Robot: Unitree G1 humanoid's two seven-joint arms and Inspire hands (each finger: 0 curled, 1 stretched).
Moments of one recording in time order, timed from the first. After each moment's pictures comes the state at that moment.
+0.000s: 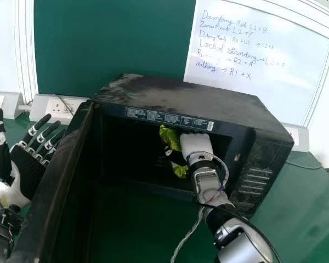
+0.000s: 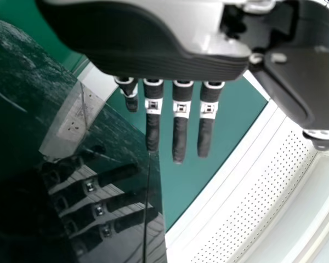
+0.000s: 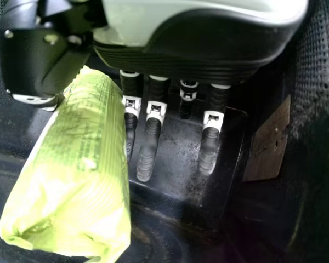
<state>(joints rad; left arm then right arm) 0.15 0.33 0.42 -0.78 -1.14 0.46 0.23 -1.08 -0.20 0.63 1.20 -0.95 0.20 -0.29</state>
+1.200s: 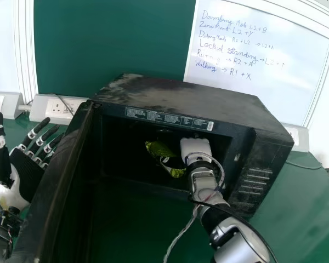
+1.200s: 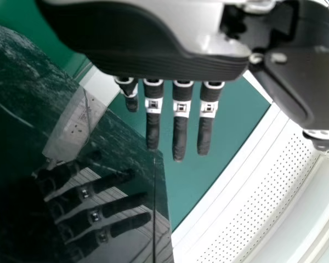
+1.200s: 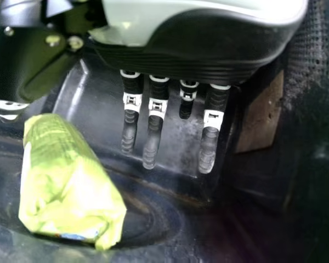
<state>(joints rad) 0.17 0.33 0.43 -0.75 -1.14 0.45 0.18 -1.09 -0.16 0.66 1.20 -0.90 0.31 -0.15</state>
